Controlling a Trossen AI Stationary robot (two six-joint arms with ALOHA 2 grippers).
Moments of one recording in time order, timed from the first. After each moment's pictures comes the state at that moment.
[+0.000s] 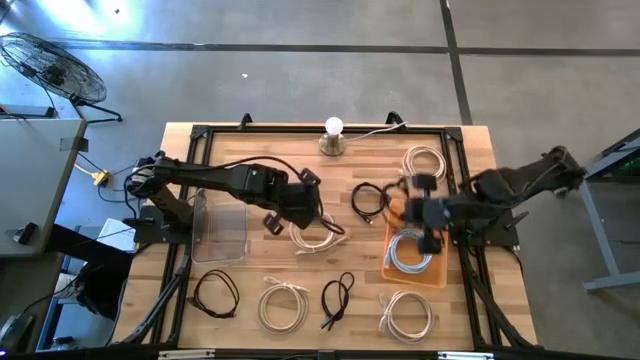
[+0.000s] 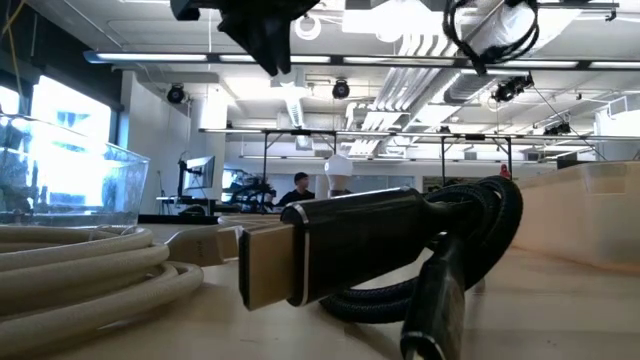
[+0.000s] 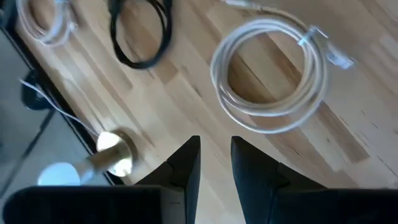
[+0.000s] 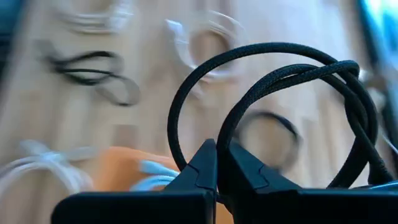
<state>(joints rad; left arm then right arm) -0.10 1.66 1.64 -1.09 -0.29 0.72 0.39 1.13 1.26 -1.10 0.31 0.25</state>
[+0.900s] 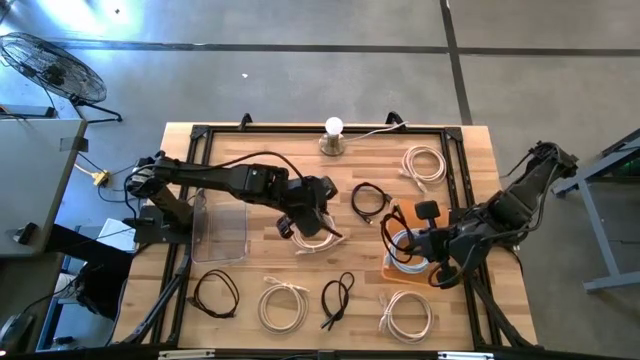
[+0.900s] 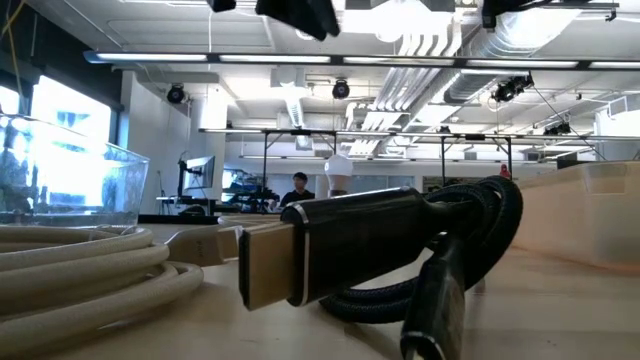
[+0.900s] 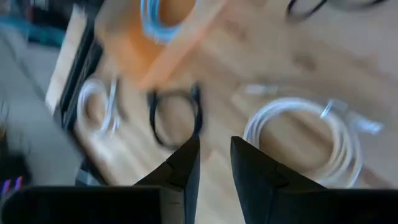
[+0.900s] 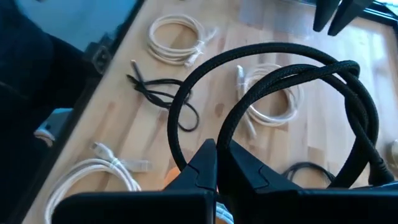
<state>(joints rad) -0.11 1.66 1.64 -0.83 -0.08 0.96 0.70 1.14 1.26 -0.96 0.39 0.27</state>
